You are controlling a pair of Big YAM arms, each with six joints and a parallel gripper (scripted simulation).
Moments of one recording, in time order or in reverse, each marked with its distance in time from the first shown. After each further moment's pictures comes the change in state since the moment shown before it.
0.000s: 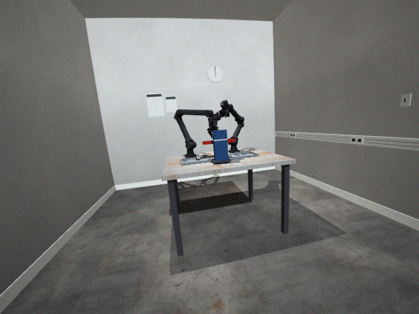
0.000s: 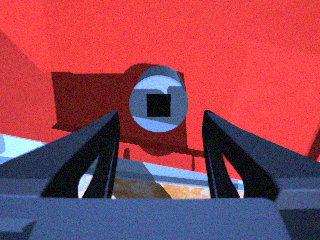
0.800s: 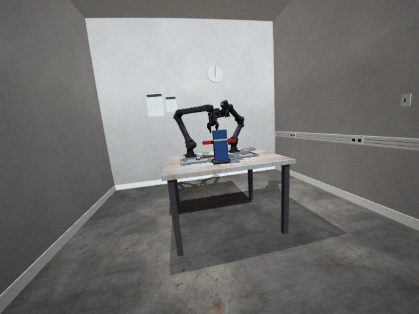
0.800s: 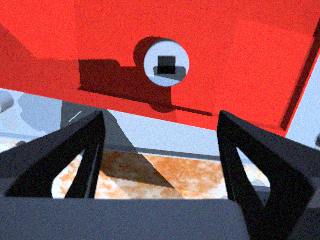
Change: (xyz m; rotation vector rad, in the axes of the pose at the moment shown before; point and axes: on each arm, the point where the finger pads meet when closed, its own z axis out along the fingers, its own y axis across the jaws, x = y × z) left arm 0.000 0.000 0.000 0.000 0.000 0.000; right arm 0.000 0.006 -0.051 0.014 0.020 -0.011
